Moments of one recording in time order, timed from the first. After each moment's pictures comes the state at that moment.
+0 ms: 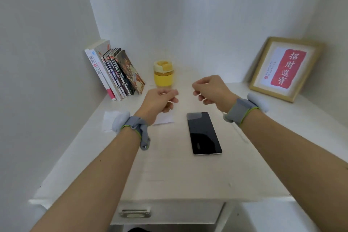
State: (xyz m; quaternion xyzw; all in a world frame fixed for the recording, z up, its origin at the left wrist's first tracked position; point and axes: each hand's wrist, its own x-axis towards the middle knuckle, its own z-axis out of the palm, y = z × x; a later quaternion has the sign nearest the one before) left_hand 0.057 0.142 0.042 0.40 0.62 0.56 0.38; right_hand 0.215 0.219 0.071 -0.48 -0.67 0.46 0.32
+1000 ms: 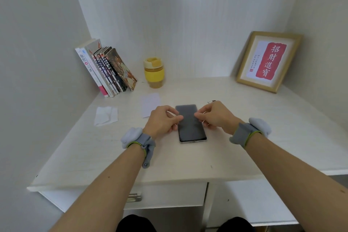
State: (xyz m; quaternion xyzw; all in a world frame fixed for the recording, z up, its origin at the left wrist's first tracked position) left_hand 0.113 0.111 -0.007 0.51 0.69 0.42 0.30; right_hand 0.289 0.189 0.002 -0.51 -0.70 0.45 0.24
